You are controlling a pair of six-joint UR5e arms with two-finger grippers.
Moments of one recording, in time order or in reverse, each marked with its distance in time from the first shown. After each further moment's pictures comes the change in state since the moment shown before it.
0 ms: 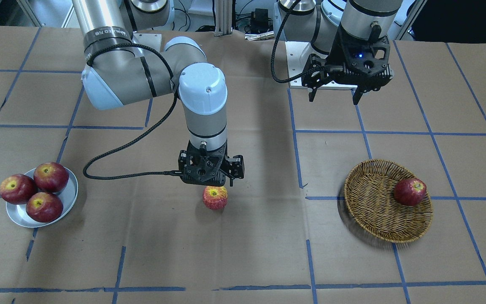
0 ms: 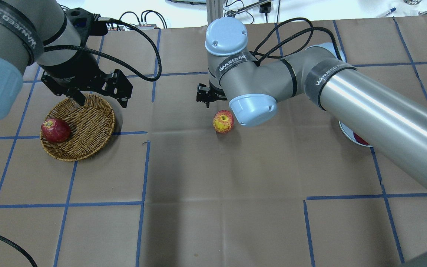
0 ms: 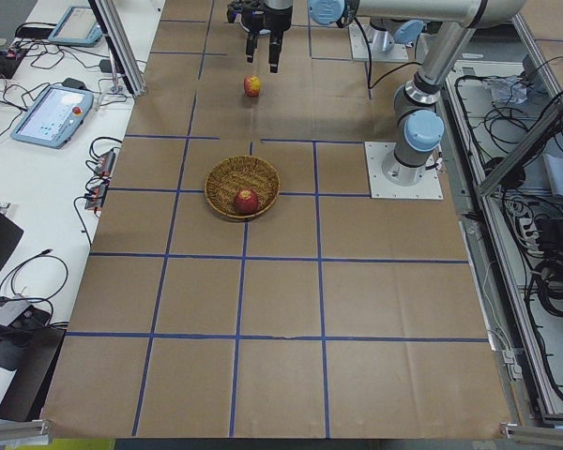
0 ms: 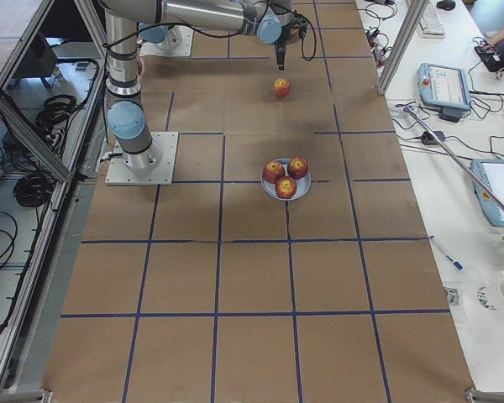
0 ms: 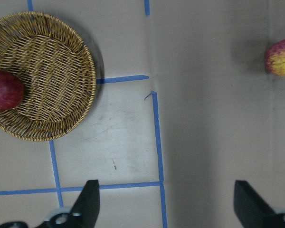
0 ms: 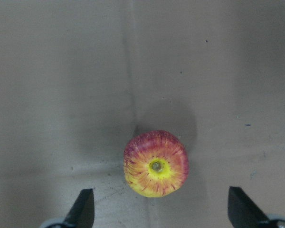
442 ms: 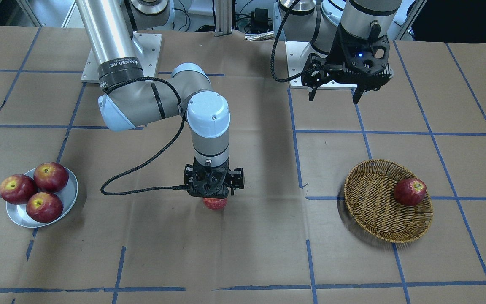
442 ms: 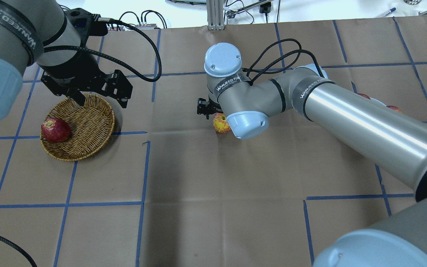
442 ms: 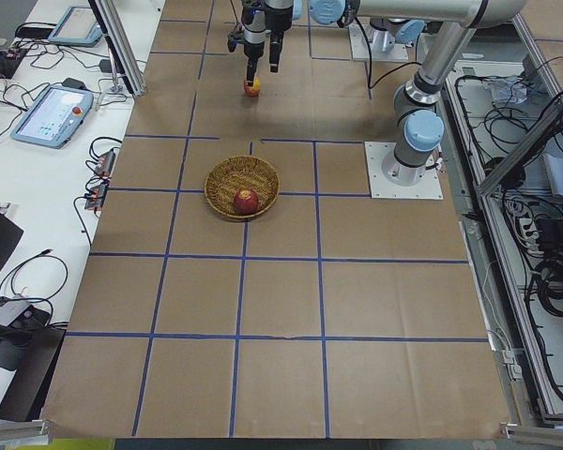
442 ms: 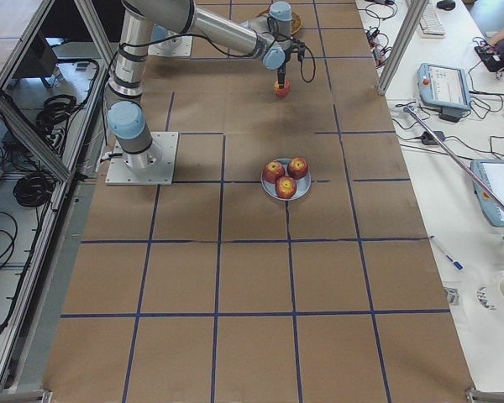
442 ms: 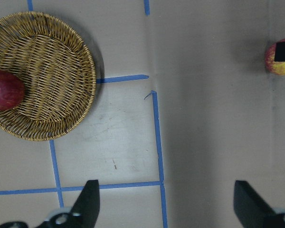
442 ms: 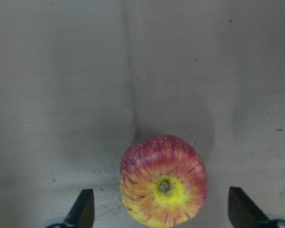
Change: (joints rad) left arm -0.001 0.002 -0.001 -0.001 0.002 0.001; right arm 0.003 0.074 0.061 -0.129 -0.001 -0.016
